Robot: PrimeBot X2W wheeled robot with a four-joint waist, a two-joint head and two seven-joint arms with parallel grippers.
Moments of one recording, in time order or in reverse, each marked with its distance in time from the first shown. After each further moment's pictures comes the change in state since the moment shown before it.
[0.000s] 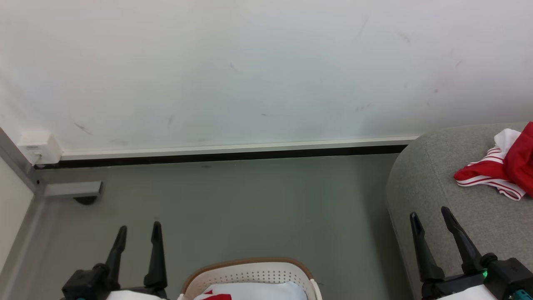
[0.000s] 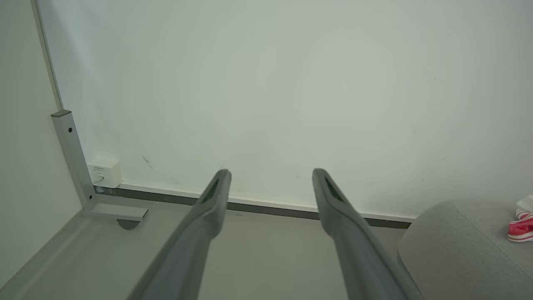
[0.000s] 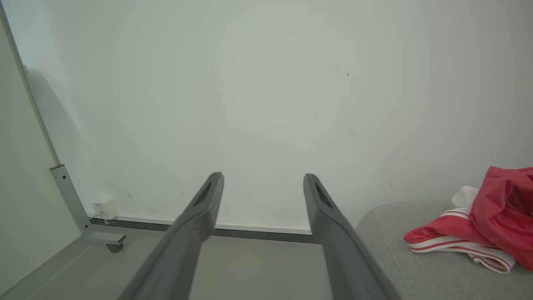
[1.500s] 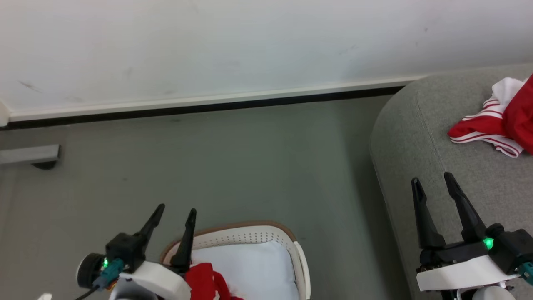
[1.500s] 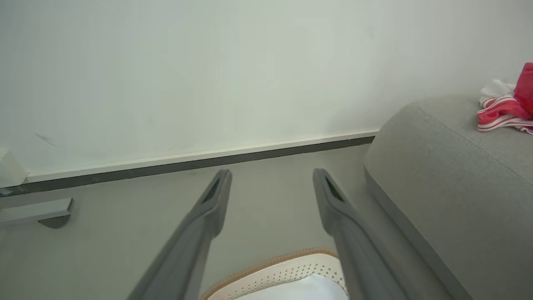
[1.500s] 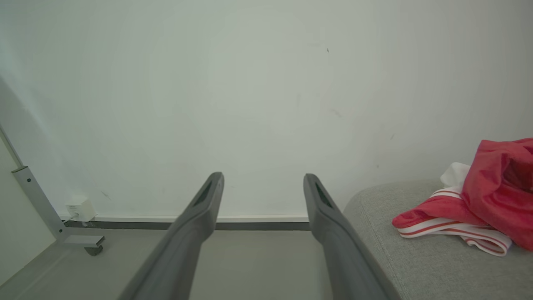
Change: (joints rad) left arm -0.156 -0.046 -0.001 0.196 0.181 -0.221 0.062; right arm -0.100 0.014 0.001 -0.010 0.025 0.000 -0.006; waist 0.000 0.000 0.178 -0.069
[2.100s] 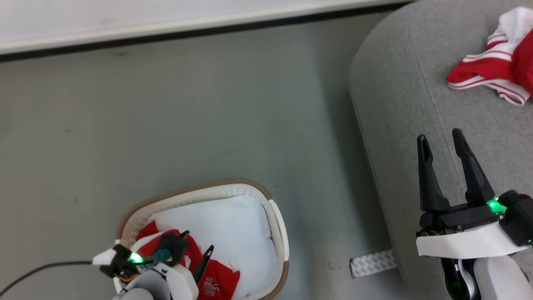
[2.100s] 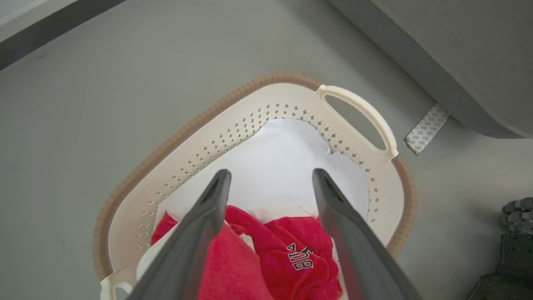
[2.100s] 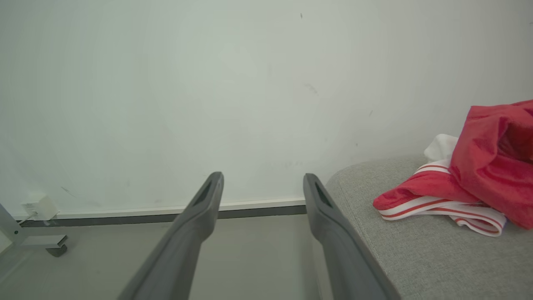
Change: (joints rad) left arm -0.227 0.062 -0.258 0.447 0.136 -0.115 0.070; right arm -0.122 0.033 -0.020 -0.053 0.006 0.000 0.000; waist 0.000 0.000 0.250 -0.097
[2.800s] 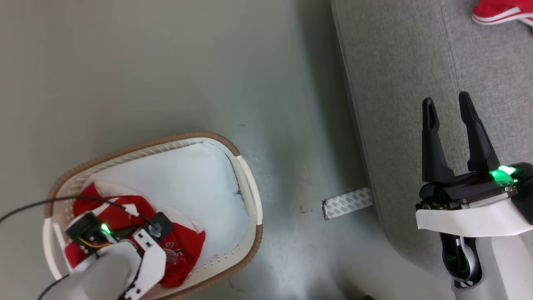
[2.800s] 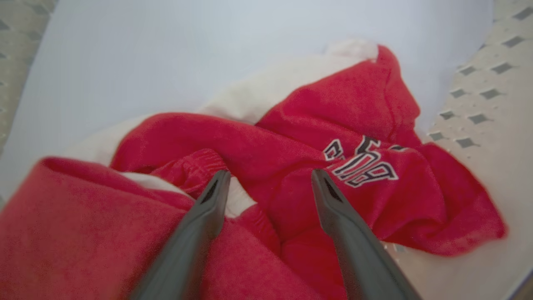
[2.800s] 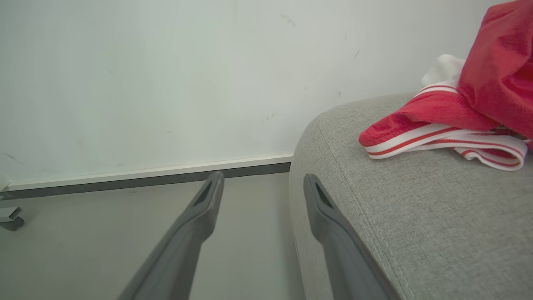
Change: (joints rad) left arm -0.325 0.076 -0.338 0.421 0.092 -0.006 0.130; right arm -0.098 0.026 0.001 -0.044 0.031 0.000 0.000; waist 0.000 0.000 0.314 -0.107
